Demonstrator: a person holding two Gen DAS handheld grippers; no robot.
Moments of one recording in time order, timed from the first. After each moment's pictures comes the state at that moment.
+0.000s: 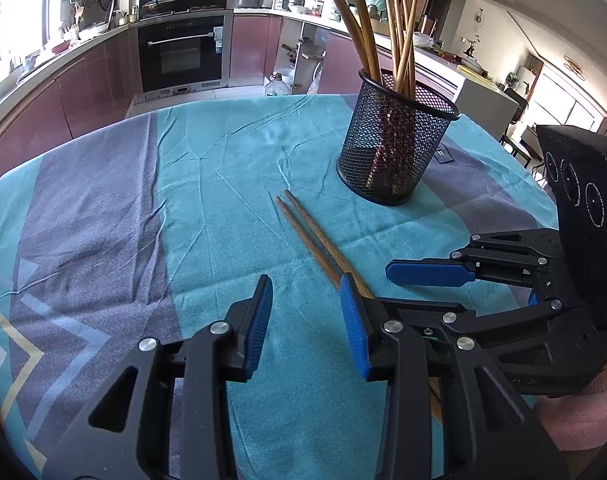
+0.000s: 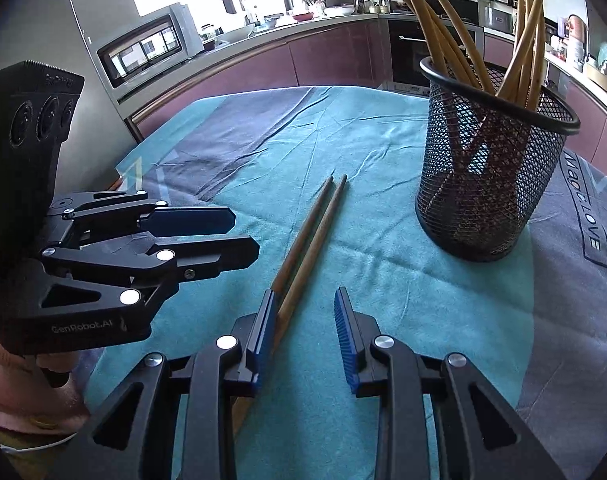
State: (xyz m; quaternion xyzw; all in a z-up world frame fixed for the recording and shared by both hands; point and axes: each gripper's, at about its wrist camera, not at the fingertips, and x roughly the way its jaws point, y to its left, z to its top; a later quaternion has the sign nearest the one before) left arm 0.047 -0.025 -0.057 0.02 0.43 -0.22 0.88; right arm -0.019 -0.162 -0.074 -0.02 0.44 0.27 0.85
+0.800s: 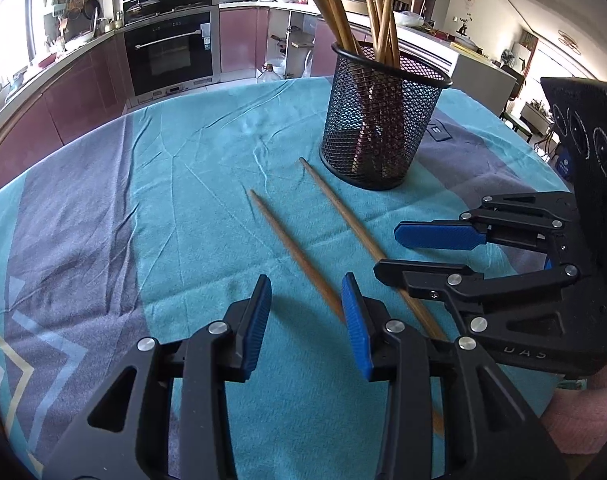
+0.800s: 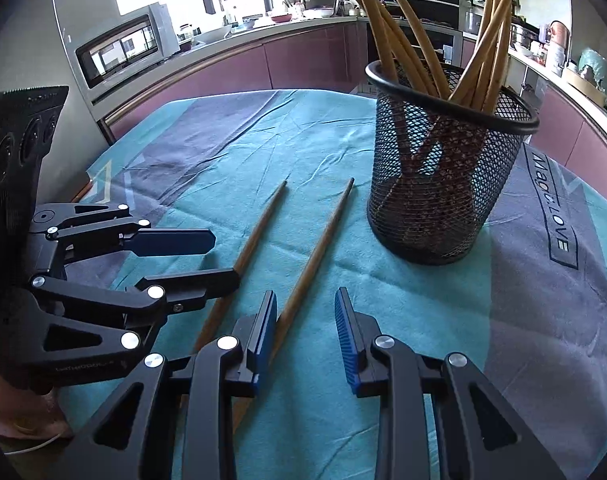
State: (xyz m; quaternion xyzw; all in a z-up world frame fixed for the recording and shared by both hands) left arm 0.054 -0.052 -0.071 0.06 0.44 -0.22 0.87; right arm -0.010 -0.176 -0.074 -0.04 0.44 0.23 0.87
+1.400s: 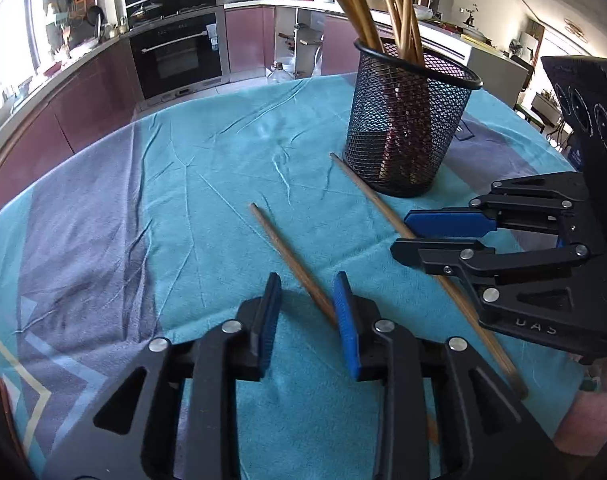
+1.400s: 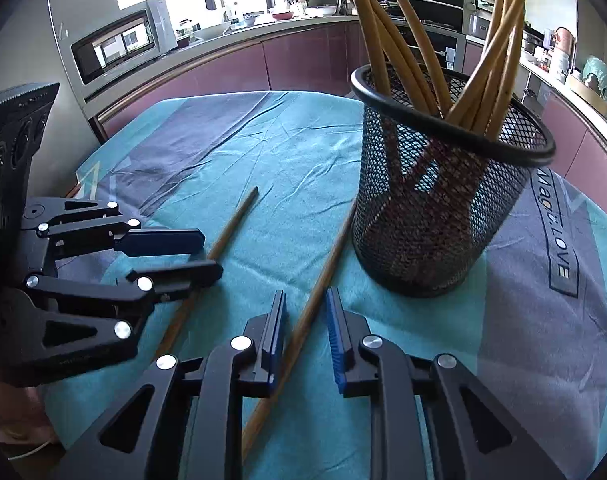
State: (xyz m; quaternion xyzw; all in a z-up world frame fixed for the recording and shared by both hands) left arm 0.074 -0.049 -0.072 0.08 0.44 -0.20 0.87; right arm 0.011 -0.177 -0.075 -0.05 0.44 0.23 0.87
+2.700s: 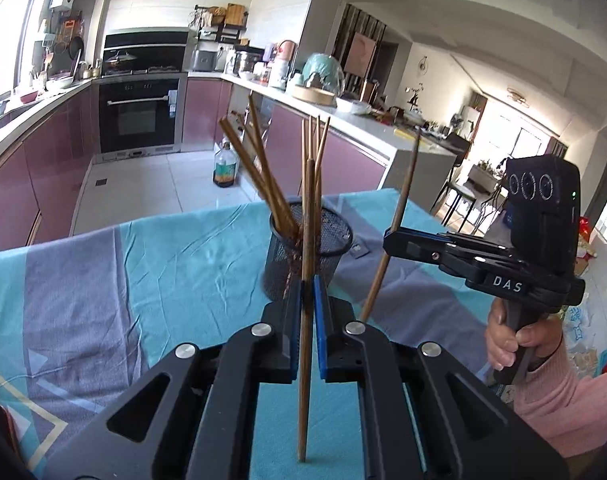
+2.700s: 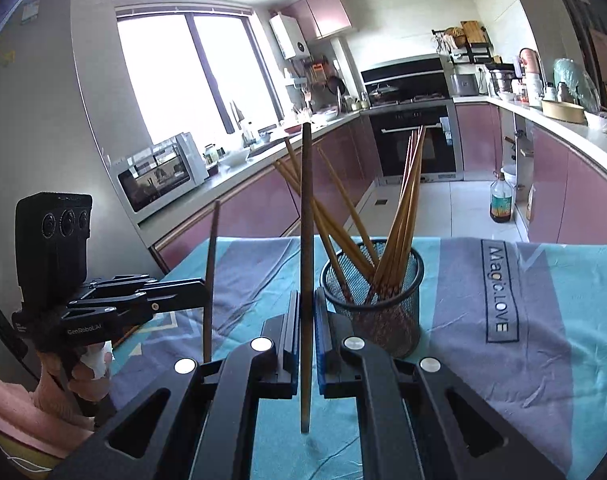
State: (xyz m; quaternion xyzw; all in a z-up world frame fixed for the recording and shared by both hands) left arm 0.026 -0.034 0.057 -0.02 0.31 -0.31 0.90; right arm -0.029 -0.264 0.028 0.10 0.27 0.27 0.92
